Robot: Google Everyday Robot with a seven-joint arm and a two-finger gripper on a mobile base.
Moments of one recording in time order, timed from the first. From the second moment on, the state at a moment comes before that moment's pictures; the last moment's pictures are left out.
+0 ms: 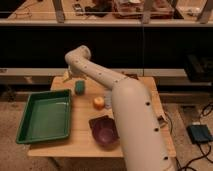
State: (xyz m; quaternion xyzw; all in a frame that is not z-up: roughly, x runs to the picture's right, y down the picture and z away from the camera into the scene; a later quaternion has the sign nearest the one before) arm -0.195 -0.073 0.938 0.00 -0.22 -0.74 0.63
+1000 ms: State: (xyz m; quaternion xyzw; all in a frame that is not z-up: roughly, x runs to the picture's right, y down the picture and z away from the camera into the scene) arm -0.196 -0.053 1.008 -0.05 -0.22 -0.70 0.68
